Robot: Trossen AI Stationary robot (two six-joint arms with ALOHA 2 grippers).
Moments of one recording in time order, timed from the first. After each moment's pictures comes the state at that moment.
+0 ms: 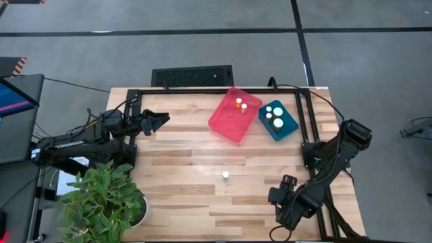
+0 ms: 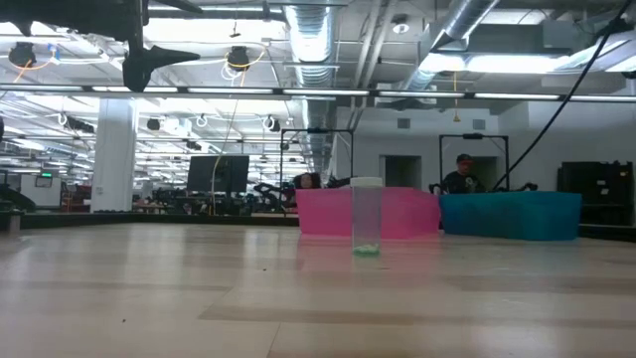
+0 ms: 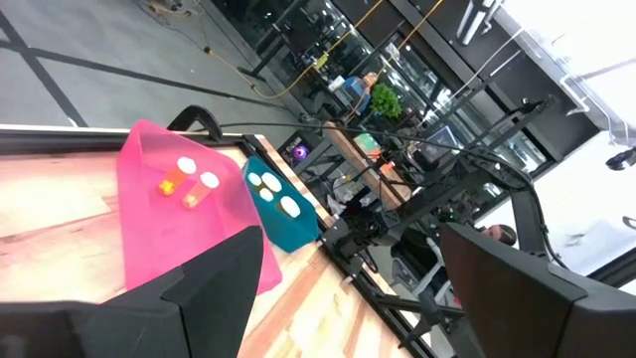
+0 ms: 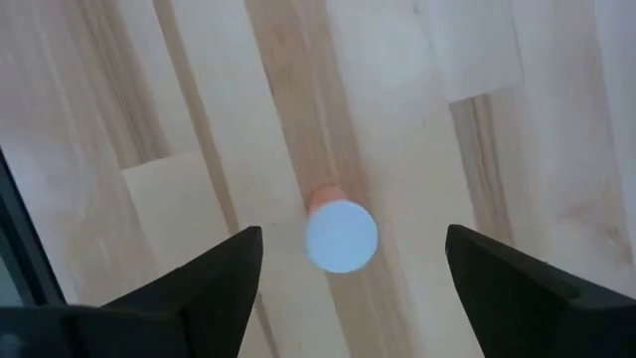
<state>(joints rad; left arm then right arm) 0.25 0.44 0.44 -0.01 -0.09 -0.81 0.88 1.64 1.13 -0.98 0.21 1.15</state>
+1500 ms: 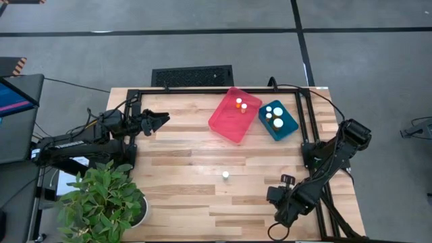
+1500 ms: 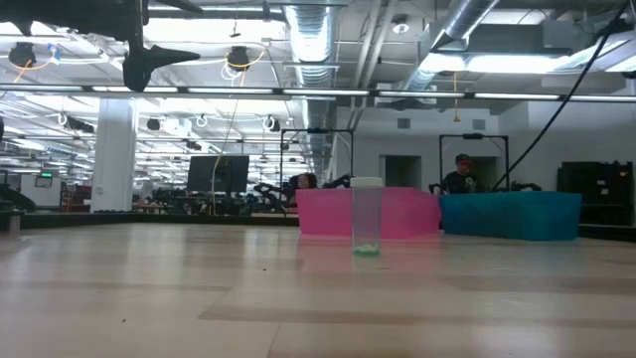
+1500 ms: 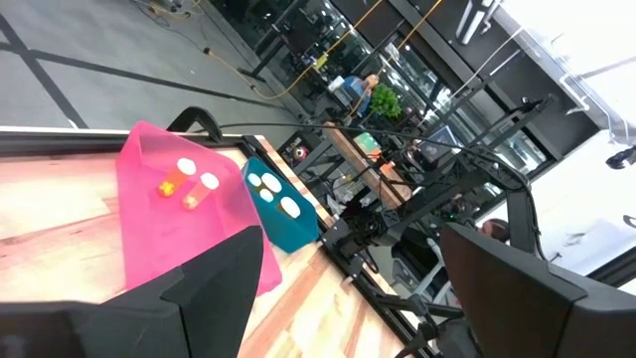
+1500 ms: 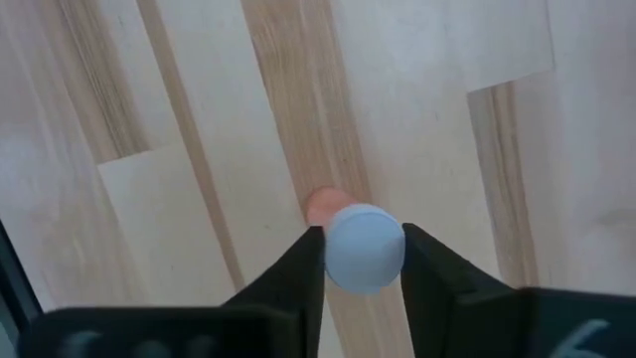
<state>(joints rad) 0.25 0.44 0.44 -0.01 -0.09 -0.81 0.85 1.64 1.06 -0.88 0.16 1.12</state>
